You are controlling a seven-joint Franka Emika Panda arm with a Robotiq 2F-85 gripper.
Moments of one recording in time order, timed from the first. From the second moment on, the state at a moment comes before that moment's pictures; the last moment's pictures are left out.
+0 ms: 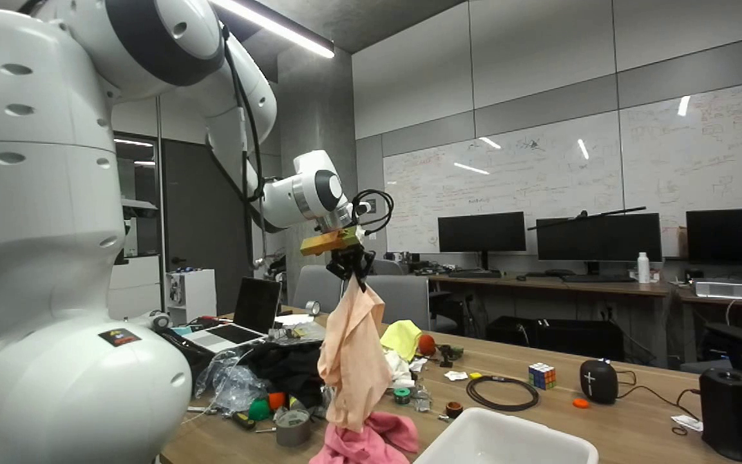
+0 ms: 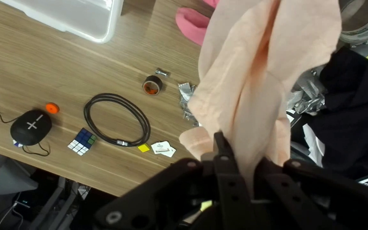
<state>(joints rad) 0.10 -0.09 0.14 -2.20 -0.30 2.49 0.11</state>
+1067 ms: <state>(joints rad) 0.03 -0.11 -0.01 -2.23 0.00 2.22 -0.13</state>
